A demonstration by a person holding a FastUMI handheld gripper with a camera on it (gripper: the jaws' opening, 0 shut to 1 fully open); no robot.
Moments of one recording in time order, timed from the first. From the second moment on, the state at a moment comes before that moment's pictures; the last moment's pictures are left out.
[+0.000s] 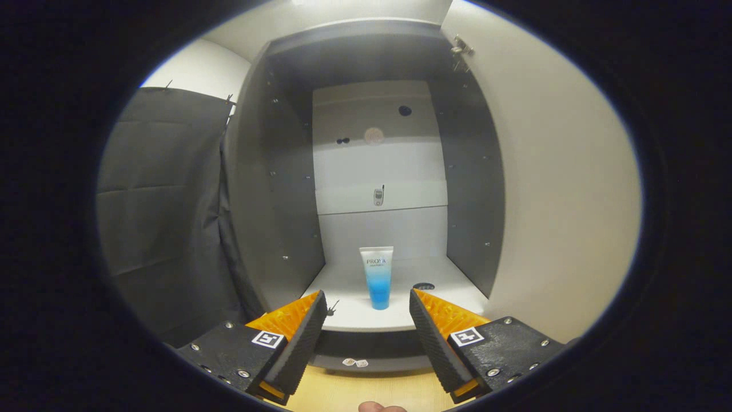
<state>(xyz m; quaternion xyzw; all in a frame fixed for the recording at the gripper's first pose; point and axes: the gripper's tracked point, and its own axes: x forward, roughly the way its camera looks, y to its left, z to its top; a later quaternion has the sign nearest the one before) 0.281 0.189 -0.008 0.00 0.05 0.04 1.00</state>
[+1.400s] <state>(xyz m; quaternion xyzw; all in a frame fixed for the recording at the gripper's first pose) 0.010 -0.098 0.003 -0.03 0.03 -0.15 0.99</state>
